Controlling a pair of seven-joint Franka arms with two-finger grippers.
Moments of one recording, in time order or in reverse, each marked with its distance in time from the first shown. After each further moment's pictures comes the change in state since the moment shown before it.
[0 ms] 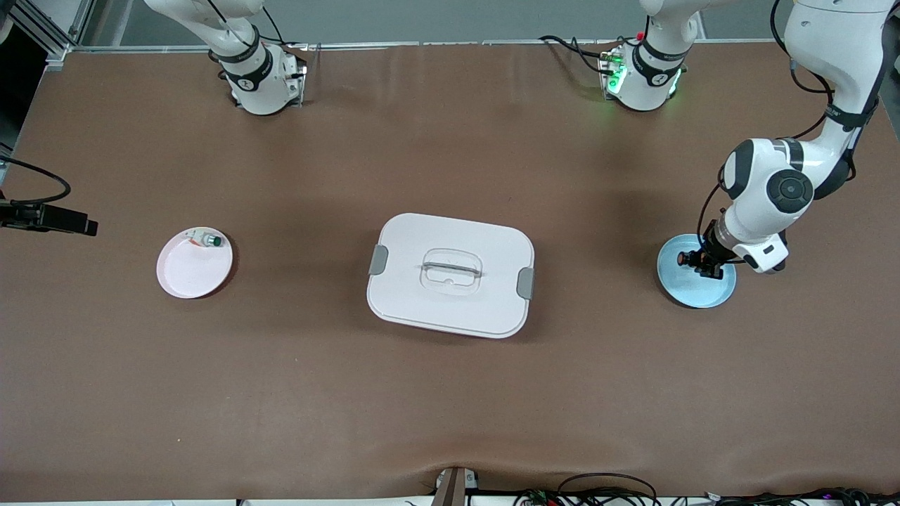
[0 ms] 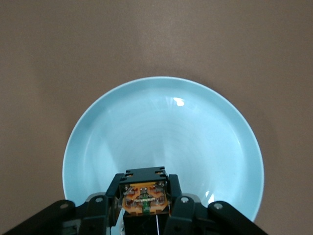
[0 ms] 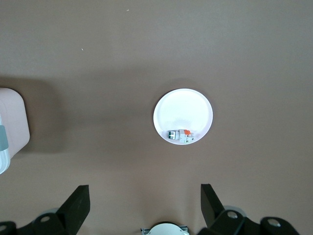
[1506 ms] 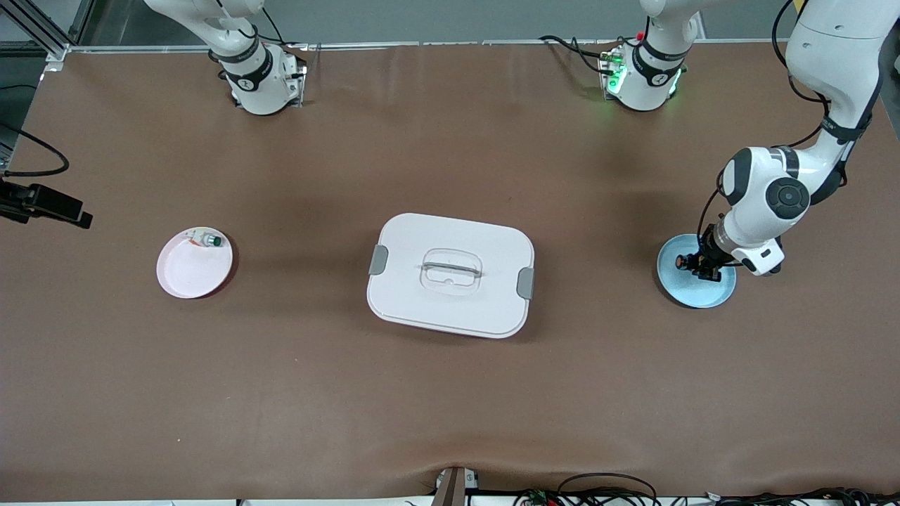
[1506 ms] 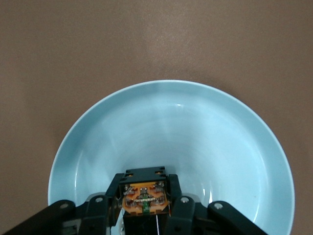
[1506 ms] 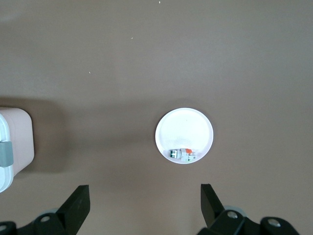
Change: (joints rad) left arm 0.027 0.068 0.001 0.000 0.007 0.068 0.001; right arm -0.001 -0.237 0.000 -0.345 0.000 0.263 0.002
